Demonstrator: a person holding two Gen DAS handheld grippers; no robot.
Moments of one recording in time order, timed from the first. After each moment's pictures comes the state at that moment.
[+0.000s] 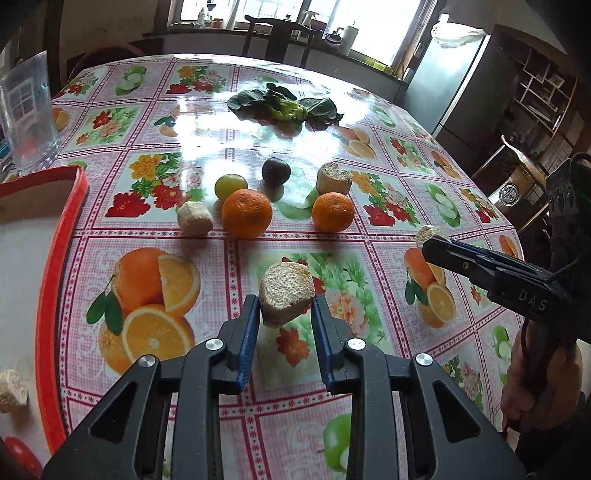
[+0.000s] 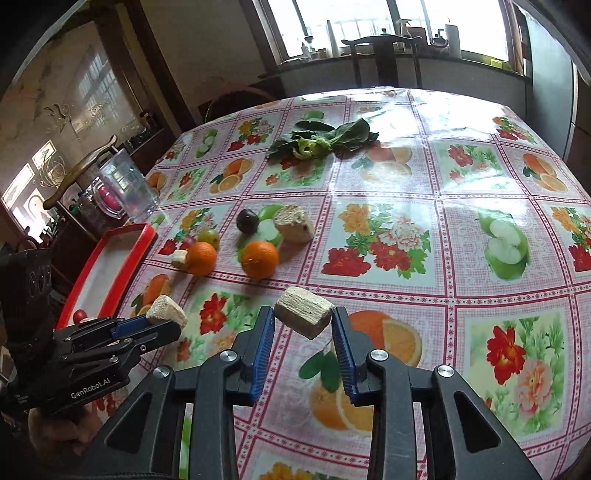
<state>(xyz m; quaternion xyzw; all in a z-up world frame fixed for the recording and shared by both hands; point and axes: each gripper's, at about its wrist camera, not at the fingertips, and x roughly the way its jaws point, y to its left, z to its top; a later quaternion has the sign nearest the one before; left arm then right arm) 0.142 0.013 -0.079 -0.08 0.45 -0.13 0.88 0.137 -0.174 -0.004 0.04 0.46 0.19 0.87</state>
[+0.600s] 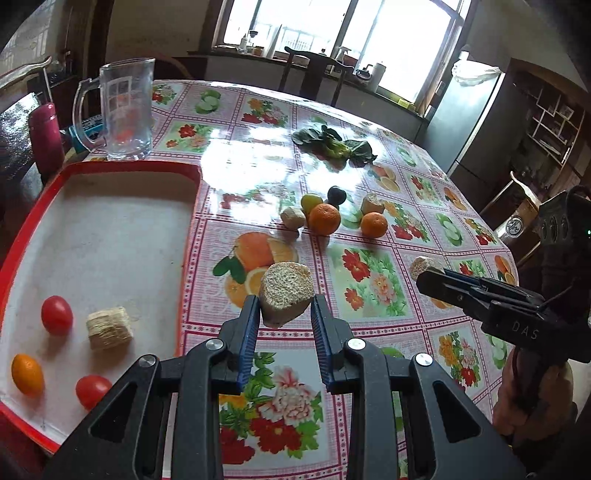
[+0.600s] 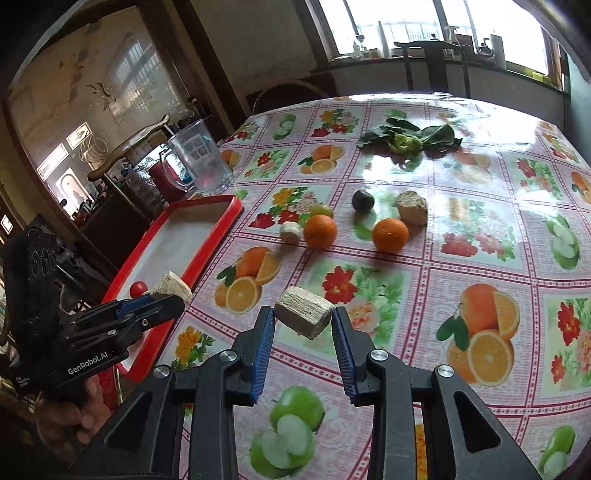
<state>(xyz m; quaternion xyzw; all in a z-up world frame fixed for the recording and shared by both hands) 0.073 0.093 -0.047 -0.11 0.40 -0.07 0.90 0.087 -0.090 0.011 0.03 0.46 0.26 0.85</state>
